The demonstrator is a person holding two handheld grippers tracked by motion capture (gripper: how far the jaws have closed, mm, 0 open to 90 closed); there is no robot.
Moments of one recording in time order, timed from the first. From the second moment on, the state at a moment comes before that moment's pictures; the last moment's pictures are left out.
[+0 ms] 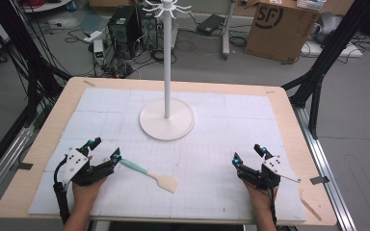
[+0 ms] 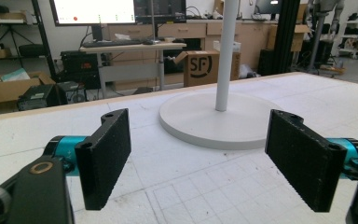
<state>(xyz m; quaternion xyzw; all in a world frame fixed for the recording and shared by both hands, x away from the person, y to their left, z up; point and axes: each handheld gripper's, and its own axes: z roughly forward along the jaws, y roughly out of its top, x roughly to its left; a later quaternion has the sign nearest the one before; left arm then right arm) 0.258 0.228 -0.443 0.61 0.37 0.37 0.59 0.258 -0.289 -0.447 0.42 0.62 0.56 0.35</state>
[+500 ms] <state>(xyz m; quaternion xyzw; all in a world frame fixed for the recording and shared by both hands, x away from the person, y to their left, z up) 0.254 0.227 -0.442 0.63 0.36 0.35 0.59 0.262 -0.289 -0.447 0.42 0.62 0.56 0.35</state>
